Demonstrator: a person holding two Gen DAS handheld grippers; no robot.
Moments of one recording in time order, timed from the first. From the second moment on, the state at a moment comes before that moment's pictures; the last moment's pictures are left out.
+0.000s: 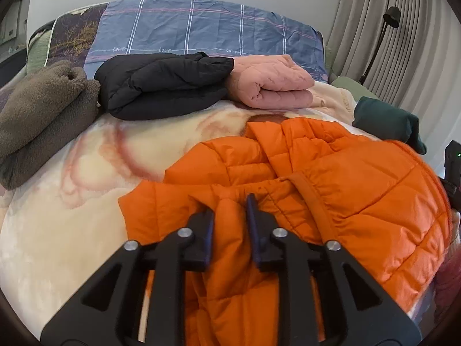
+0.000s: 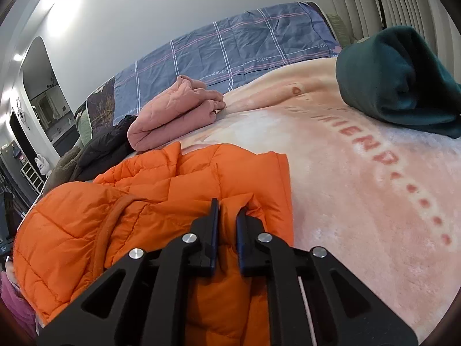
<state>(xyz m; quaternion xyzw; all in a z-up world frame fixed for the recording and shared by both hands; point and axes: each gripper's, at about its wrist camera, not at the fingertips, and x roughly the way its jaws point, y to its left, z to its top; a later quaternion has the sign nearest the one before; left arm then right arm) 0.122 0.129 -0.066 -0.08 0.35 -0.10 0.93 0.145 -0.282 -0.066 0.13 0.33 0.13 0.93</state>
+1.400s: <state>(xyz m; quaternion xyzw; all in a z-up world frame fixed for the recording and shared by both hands) -0.030 0.108 -0.011 -0.18 0.28 -0.23 0.92 -0.014 -0.288 0.013 0.19 0.23 0.24 0.92</state>
